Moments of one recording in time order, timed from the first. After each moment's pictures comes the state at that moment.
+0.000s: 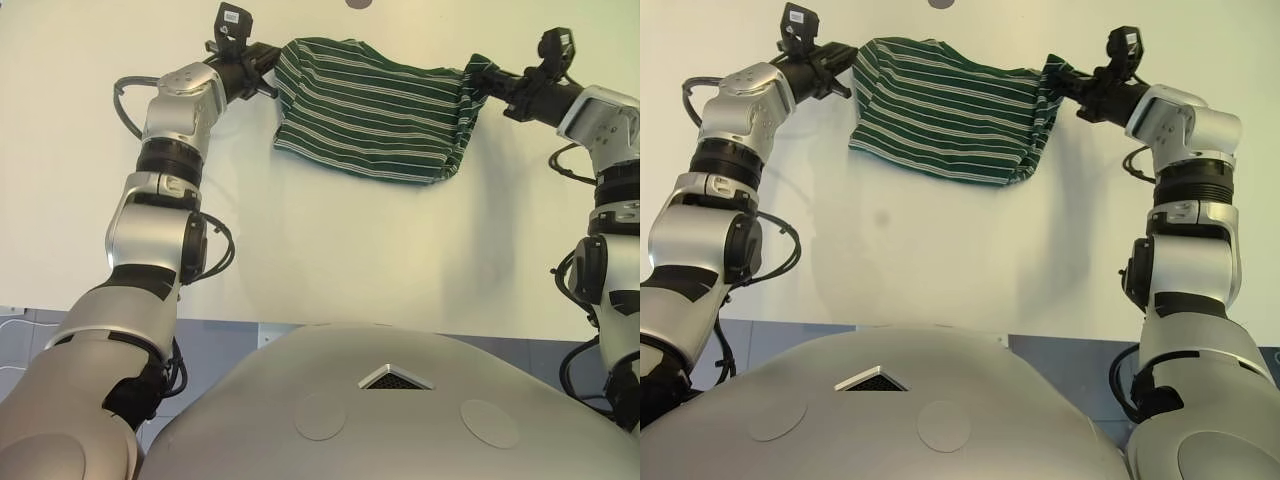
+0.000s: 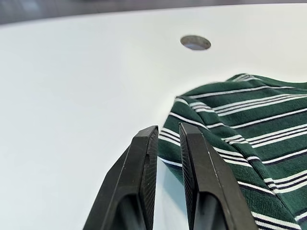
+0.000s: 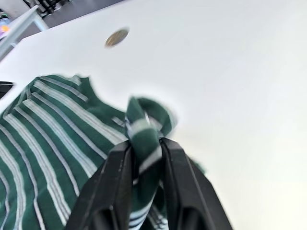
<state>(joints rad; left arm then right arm) -0.71 0.32 -0.08 0.86 -0.22 0.16 -0.53 -0.60 -0.60 -0.02 0.70 0.48 0.58 0.74</state>
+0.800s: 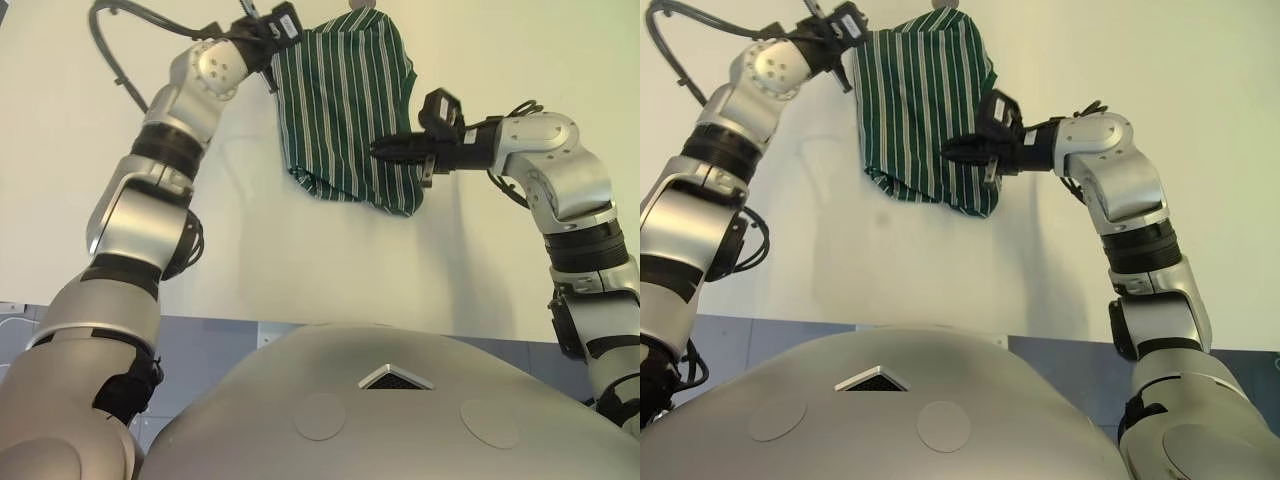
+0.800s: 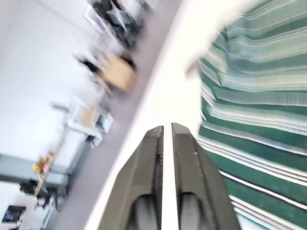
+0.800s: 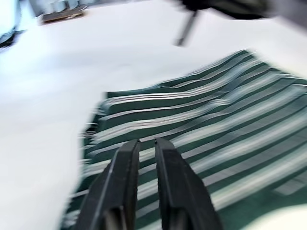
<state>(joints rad) -0.67 0.49 -0.37 0.69 0.23 -0.33 -0.36 -0.30 -0.59 0.21 -0.06 0.30 0.43 0.99</state>
